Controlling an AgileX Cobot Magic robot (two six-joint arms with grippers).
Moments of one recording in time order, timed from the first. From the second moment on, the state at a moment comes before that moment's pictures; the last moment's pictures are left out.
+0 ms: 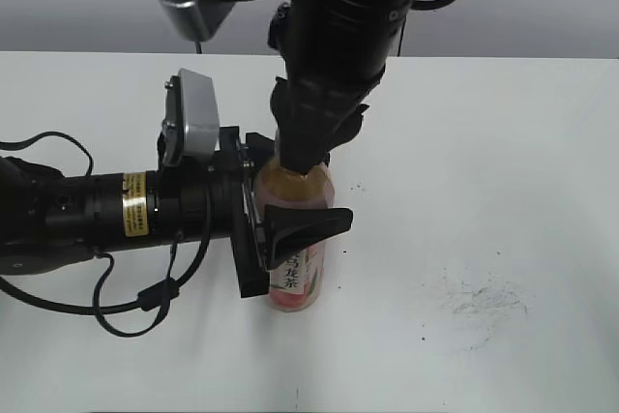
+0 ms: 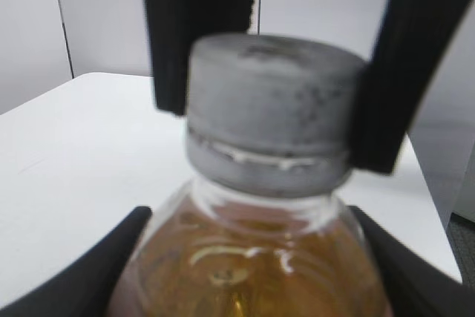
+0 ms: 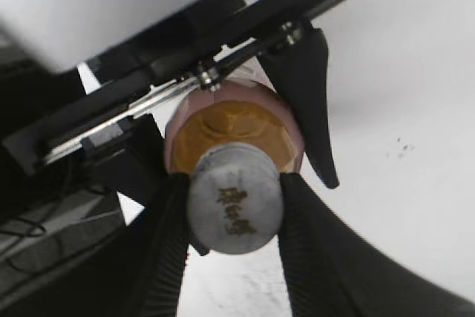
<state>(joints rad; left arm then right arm) -0.45 1.96 -0.69 1.00 -1.23 -0.33 0.79 1.83 -1.66 0.14 1.22 -0.69</state>
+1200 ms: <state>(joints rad) -0.45 1.96 -0.69 1.02 -1.24 -0.33 0.79 1.82 -1.66 0.20 1.22 -1.95</state>
